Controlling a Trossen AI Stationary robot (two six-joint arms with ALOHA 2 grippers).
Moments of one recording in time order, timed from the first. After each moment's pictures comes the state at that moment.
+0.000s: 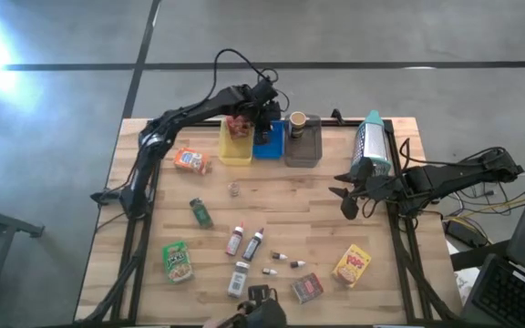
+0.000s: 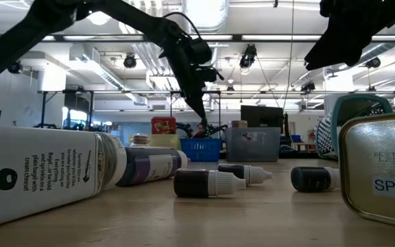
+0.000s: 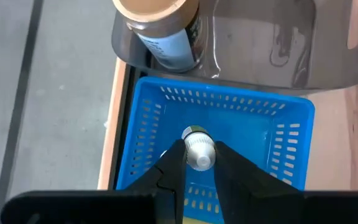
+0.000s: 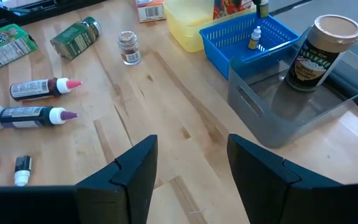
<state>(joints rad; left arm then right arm) 0.57 2.12 1.99 -0.87 0.04 0.47 0.22 0.79 0.64 -0.54 0.52 0.52</state>
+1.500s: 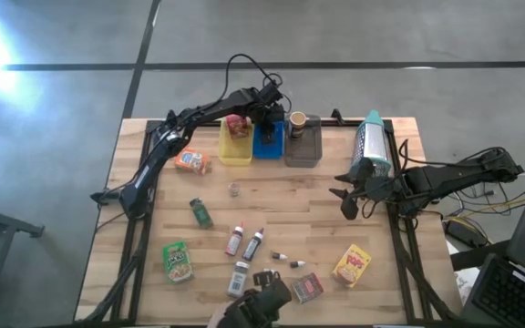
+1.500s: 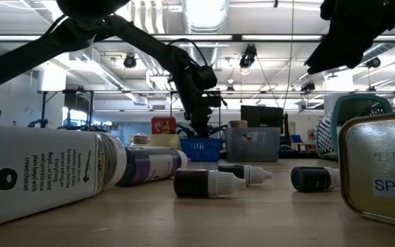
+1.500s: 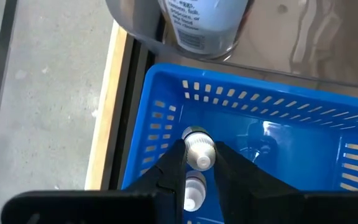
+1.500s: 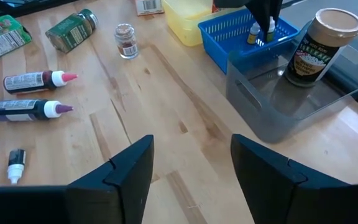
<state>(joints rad) 0.62 2.33 2.11 -0.84 0.07 0.47 0.22 0.79 0.62 -0.54 0.52 0.52</state>
